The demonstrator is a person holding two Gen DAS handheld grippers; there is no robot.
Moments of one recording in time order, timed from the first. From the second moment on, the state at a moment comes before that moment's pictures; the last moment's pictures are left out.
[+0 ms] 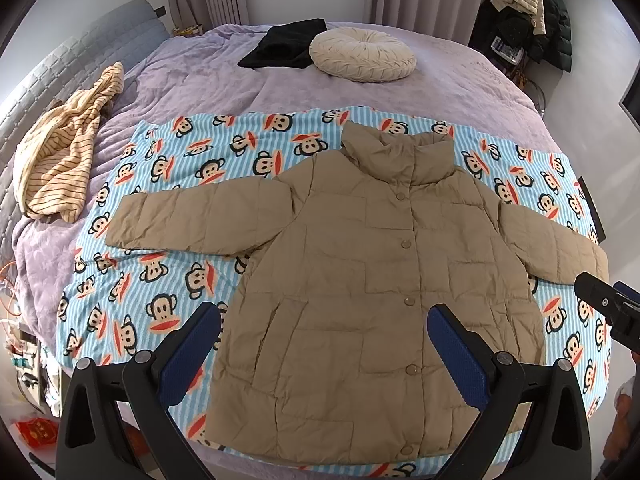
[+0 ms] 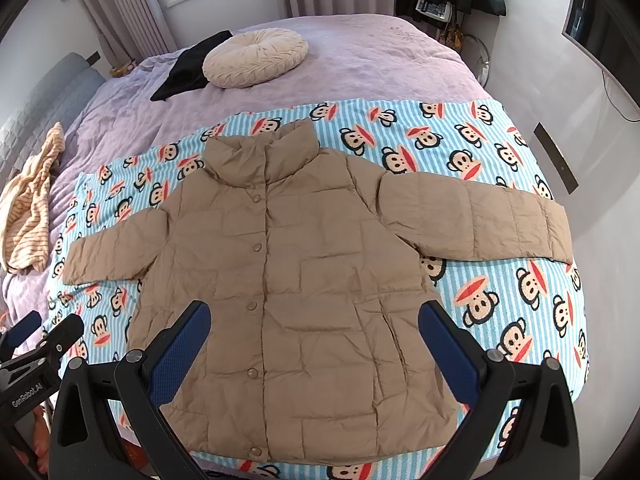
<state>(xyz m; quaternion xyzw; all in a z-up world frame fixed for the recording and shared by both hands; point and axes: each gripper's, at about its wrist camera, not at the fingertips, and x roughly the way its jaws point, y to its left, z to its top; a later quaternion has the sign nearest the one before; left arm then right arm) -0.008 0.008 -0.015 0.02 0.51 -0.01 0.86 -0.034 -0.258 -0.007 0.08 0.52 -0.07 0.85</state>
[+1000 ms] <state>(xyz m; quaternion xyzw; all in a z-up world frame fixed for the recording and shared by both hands) 0.051 0.156 -0.121 -0.12 0.56 -0.02 0.82 0.014 -0.176 -0.097 0.14 0.58 0.02 0.80</state>
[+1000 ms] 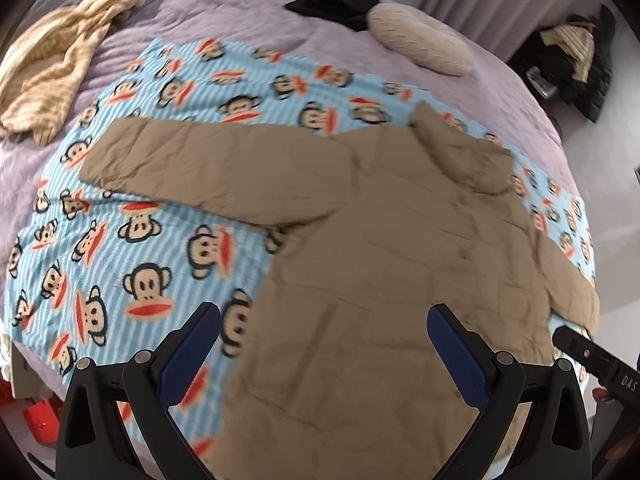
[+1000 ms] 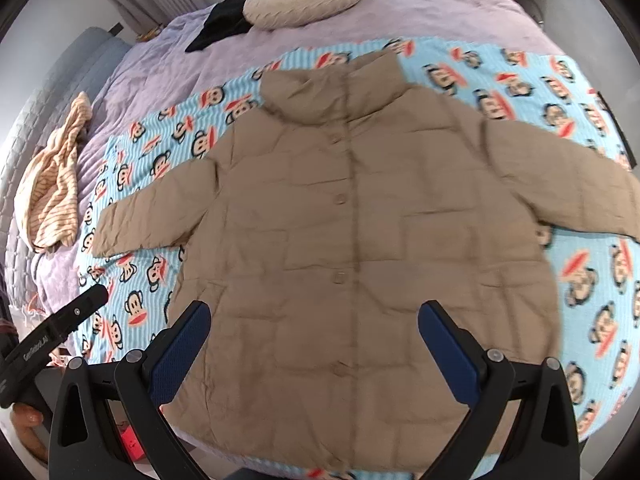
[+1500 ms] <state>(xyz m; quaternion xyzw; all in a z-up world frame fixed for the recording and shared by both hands) 0.134 0.305 -0.275 -0.33 0.52 0.01 0.79 0.071 -0.097 -0.218 0.12 0.65 0.05 0.75</state>
